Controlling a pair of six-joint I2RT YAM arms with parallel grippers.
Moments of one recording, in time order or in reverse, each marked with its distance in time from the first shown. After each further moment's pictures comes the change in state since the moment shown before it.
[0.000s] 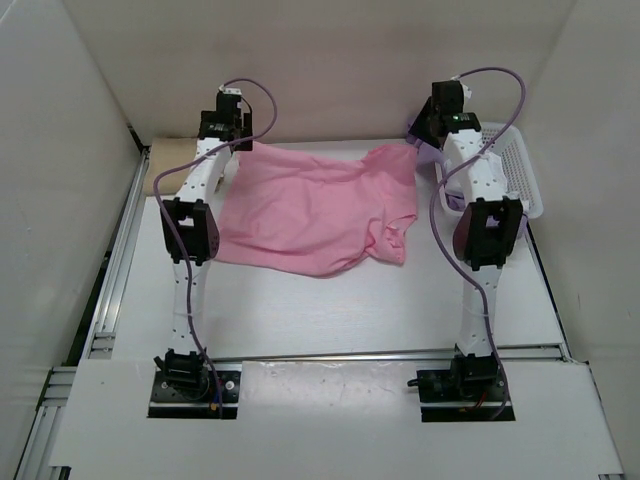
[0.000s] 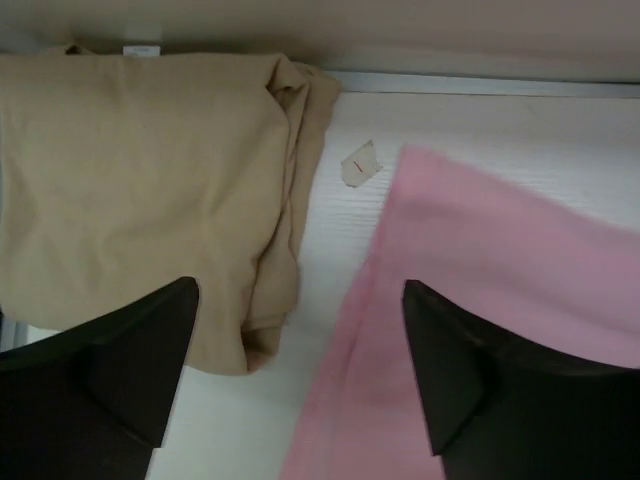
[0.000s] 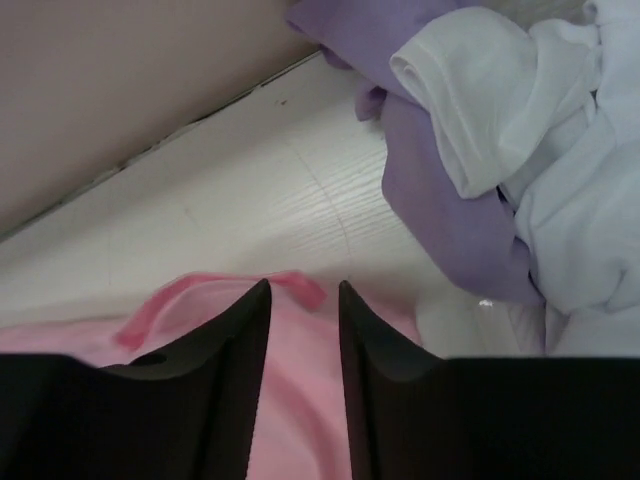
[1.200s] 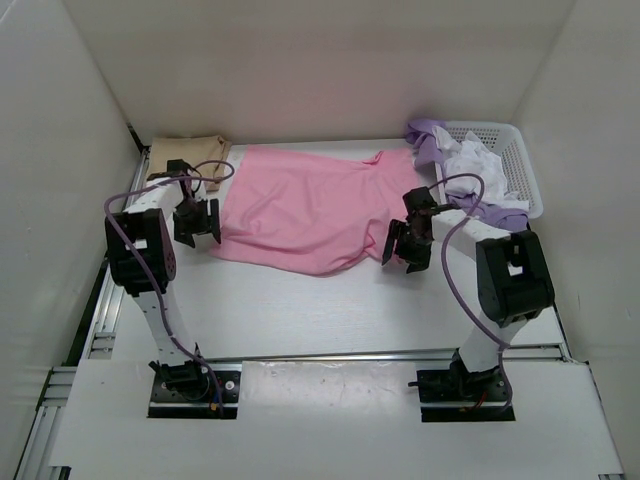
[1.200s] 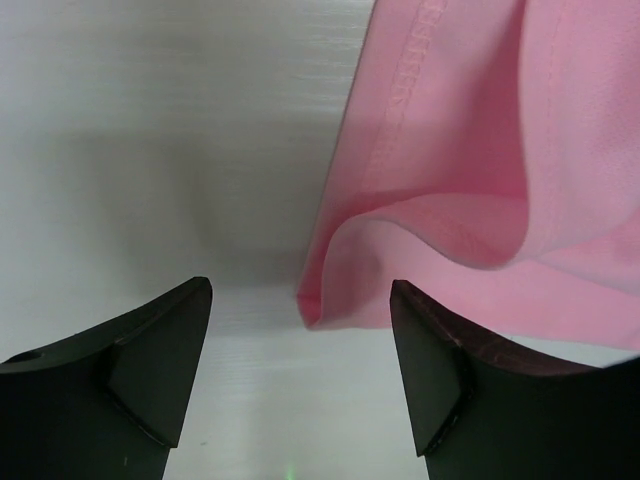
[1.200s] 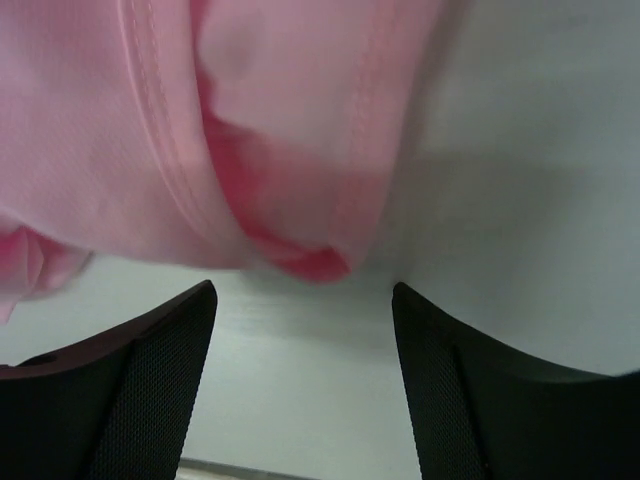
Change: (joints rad) left arm 0.246 -0.499 -1.005 -0.193 0.456 -0.008; right arm 0.172 -0.569 -1.272 0.084 -0.256 -0.005
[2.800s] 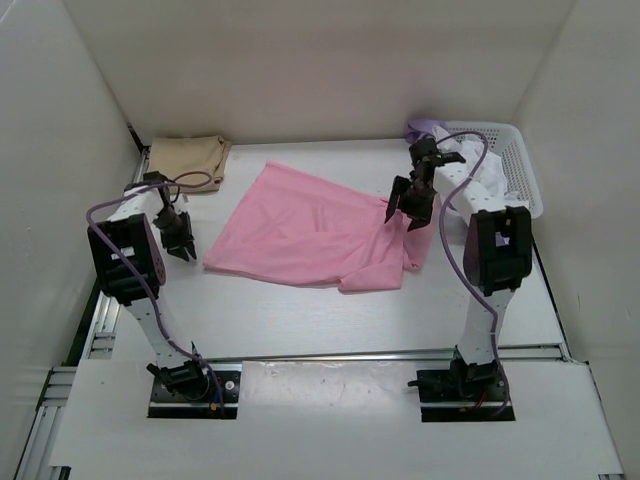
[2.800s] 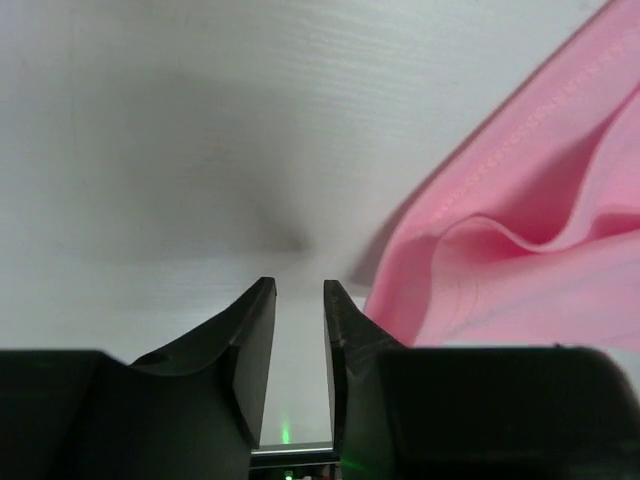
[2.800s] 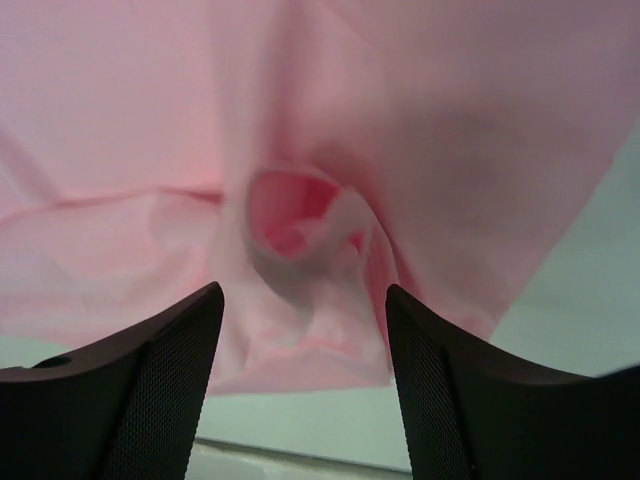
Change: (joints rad) left arm 0.126 -0.048 -0.084 -0.073 0.019 -0.002; right arm -0.083 0.298 0.623 -0.314 -0.045 -0.061
